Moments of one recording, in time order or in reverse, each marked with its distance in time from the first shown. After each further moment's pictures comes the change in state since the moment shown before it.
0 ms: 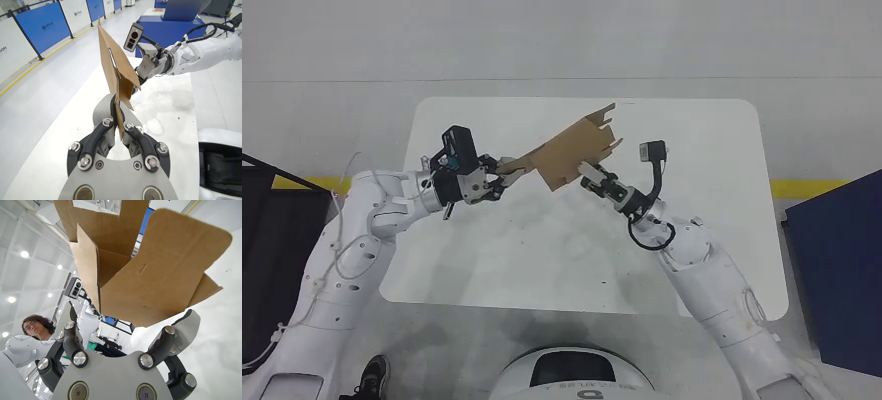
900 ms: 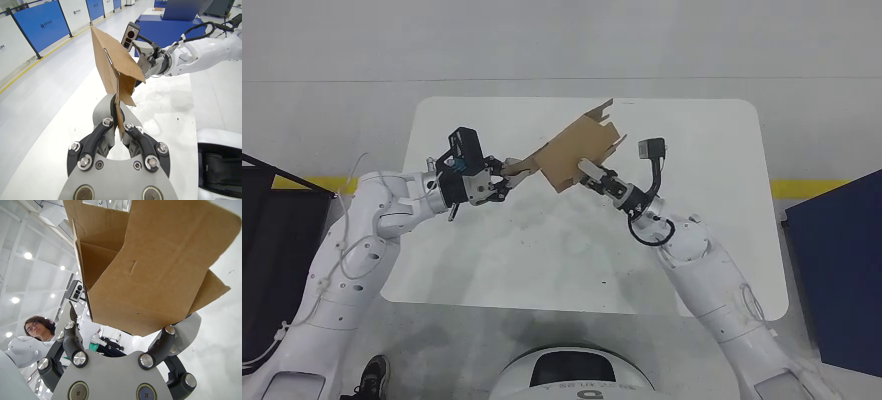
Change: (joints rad) left arm -0.011 -0.003 0.028 0.009 -0.010 0.016 -0.017; right arm 0.022 -0.008 -0.005 0.030 0.023 -0.022 0.005
